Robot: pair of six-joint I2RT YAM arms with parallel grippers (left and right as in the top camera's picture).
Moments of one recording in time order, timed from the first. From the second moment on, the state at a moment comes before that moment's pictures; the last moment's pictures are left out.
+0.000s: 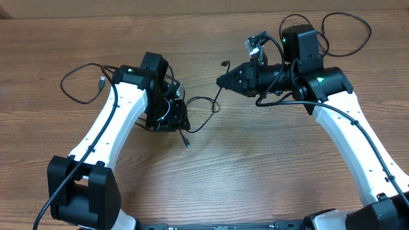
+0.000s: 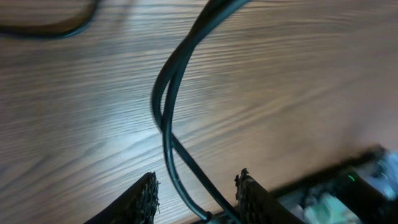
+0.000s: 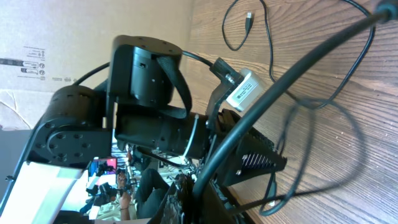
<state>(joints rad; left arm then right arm) -0.26 1.72 1.38 -1.22 0.38 -0.23 0.29 1.55 1.41 -0.62 -0.99 0.65</state>
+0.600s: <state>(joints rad) -0.25 1.72 1.37 -1.23 0.05 -0.47 0.29 1.55 1.41 -0.82 -0.71 0.65</state>
